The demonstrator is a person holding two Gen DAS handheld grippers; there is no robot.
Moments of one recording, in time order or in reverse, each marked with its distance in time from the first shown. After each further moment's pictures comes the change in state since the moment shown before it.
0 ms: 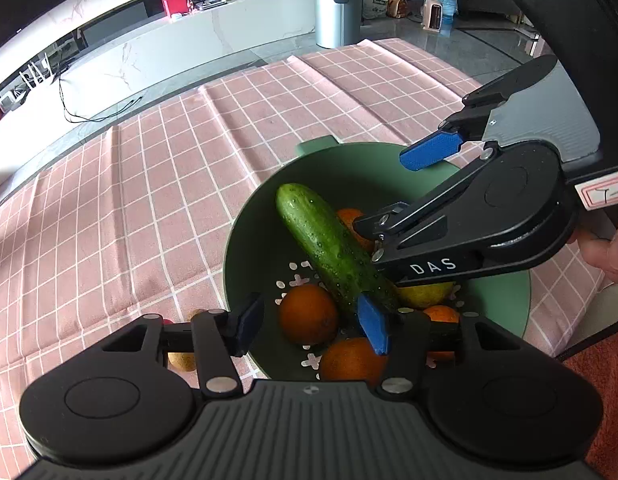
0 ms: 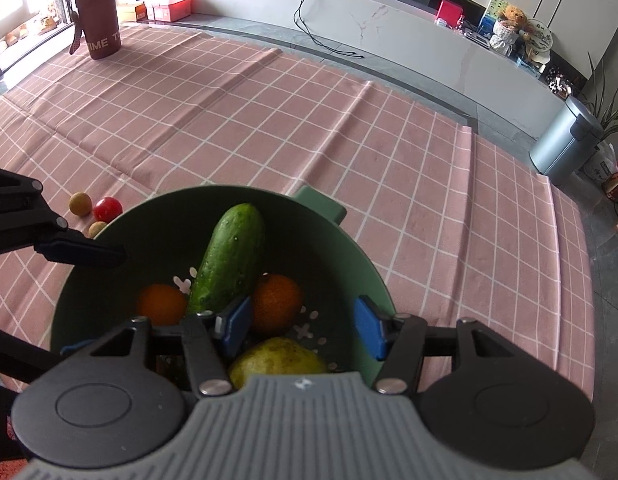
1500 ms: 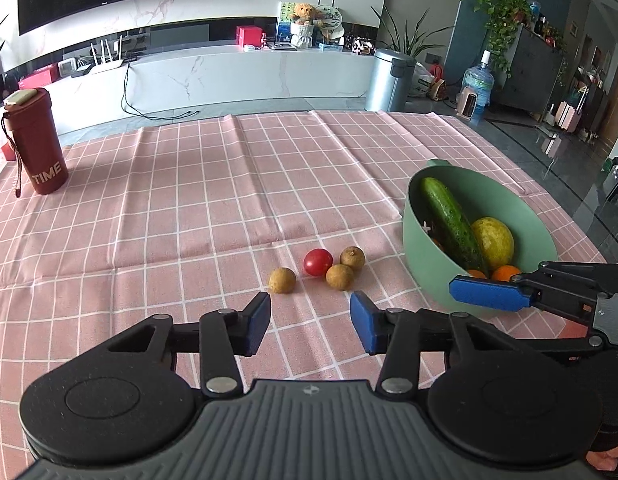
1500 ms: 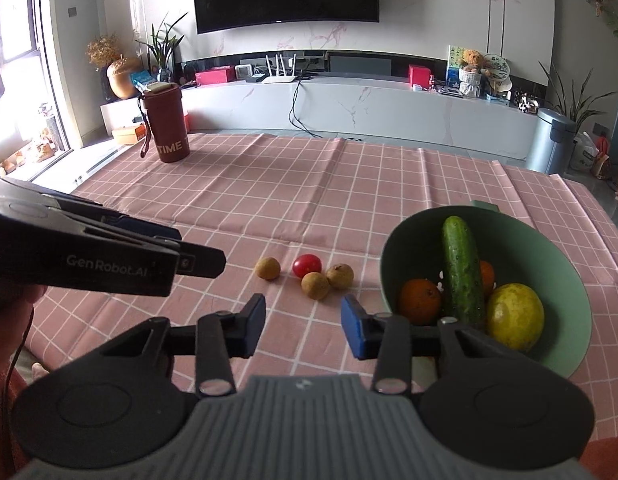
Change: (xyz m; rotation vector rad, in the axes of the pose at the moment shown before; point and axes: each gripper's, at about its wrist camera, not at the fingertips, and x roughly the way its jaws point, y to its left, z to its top) left arm -0.071 0.137 -0.110 -0.215 -0.203 -0.035; right arm -0.064 0.188 -0.046 0.232 -0.322 0.022
